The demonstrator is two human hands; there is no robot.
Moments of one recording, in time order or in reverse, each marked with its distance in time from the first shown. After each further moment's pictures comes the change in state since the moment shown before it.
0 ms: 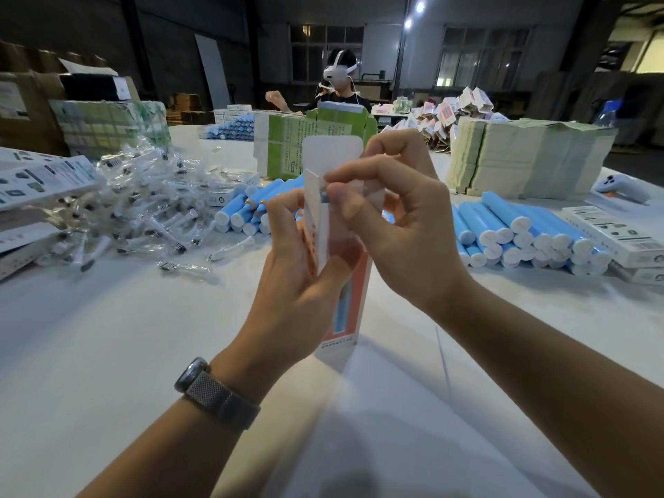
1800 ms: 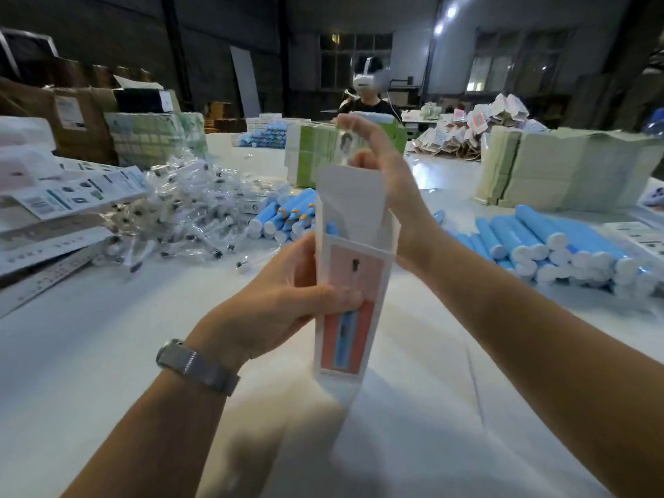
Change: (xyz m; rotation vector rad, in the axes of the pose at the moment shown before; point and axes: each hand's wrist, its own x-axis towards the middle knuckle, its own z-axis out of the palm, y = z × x) left_hand 0.005 0.015 -0.049 -0.410 -0.347 -0.453; right_hand 0.045 -0.006 0.026 0.336 -0.130 0.466
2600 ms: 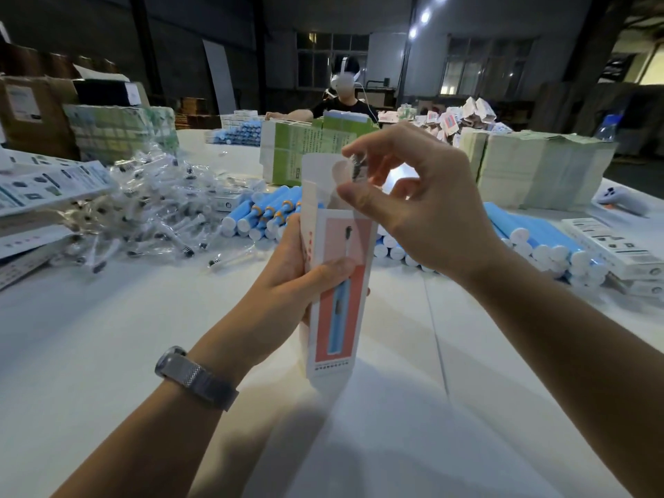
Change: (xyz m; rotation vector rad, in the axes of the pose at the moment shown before) left_hand 0.012 -0.019 0.017 0.160 0.121 0.134; right_hand -0.027 -0.014 -0.045 -0.606 -0.004 -0.507
